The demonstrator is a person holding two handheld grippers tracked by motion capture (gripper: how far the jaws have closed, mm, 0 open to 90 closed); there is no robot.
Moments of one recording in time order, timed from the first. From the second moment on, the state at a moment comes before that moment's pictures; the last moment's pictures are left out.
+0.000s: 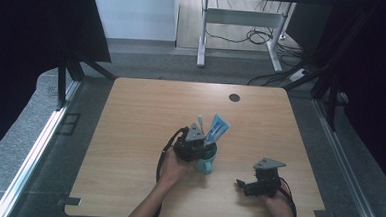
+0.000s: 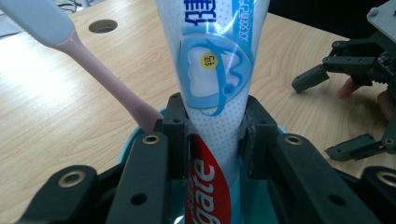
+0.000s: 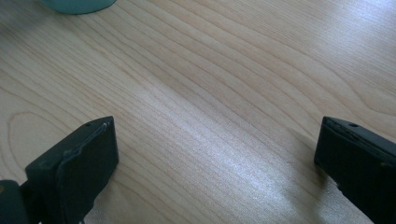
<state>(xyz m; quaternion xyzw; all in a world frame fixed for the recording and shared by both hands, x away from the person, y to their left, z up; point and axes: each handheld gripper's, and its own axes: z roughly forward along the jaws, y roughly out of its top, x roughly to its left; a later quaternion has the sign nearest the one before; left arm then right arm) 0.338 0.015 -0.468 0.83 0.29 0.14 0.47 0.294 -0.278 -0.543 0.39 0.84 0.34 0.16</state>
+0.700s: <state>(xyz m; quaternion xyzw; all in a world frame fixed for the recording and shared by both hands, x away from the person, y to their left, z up) 0.333 0.019 -0.457 0.84 0.29 0.14 0.45 0.294 -0.278 -0.543 0.39 0.84 0.34 0.16</state>
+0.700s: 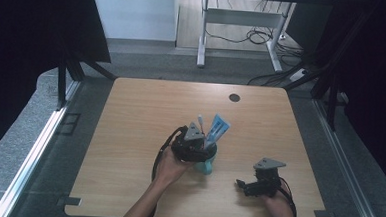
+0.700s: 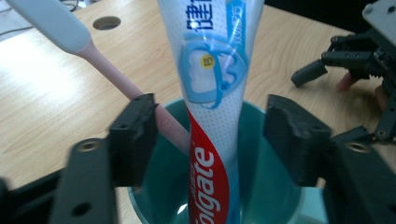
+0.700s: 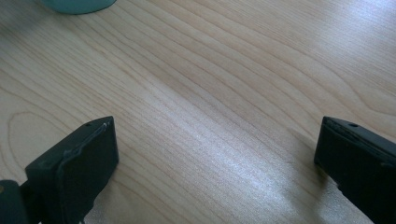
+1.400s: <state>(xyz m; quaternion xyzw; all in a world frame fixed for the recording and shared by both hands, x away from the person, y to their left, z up) 0.326 0.029 -0.449 0.84 0.30 0.13 0.43 0.293 -0.278 -0.543 0.39 0.84 0.34 0.16</state>
